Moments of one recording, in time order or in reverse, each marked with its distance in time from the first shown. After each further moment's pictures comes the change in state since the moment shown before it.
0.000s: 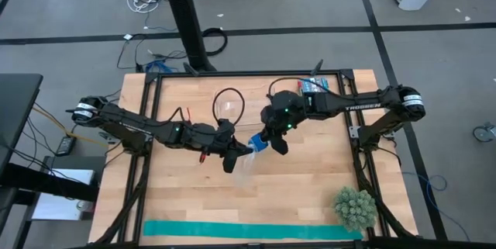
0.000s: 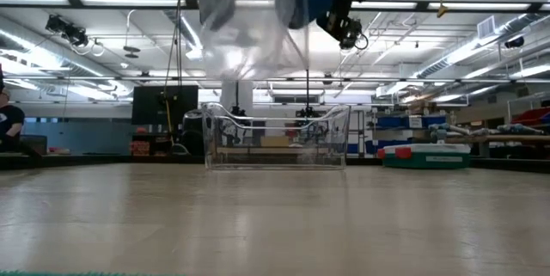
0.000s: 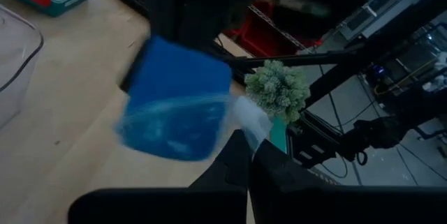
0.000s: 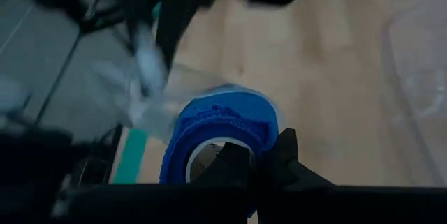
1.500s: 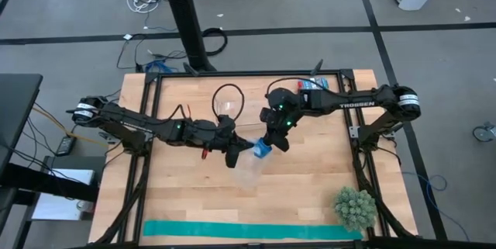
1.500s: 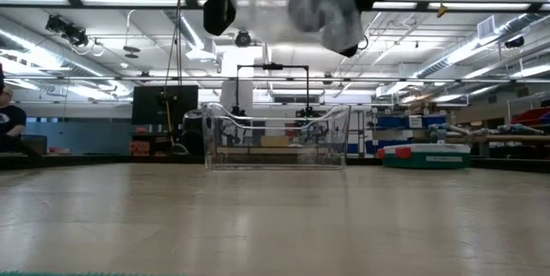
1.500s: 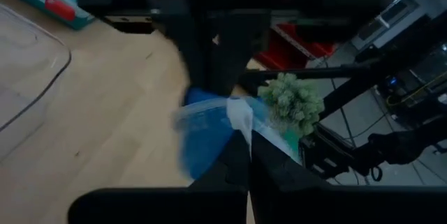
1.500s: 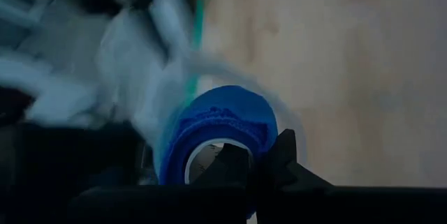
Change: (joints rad) left arm 0.038 0.000 0.000 0.011 -0.024 0.009; right arm -0.064 0.039 0.001 -0.047 -0.232 0.167
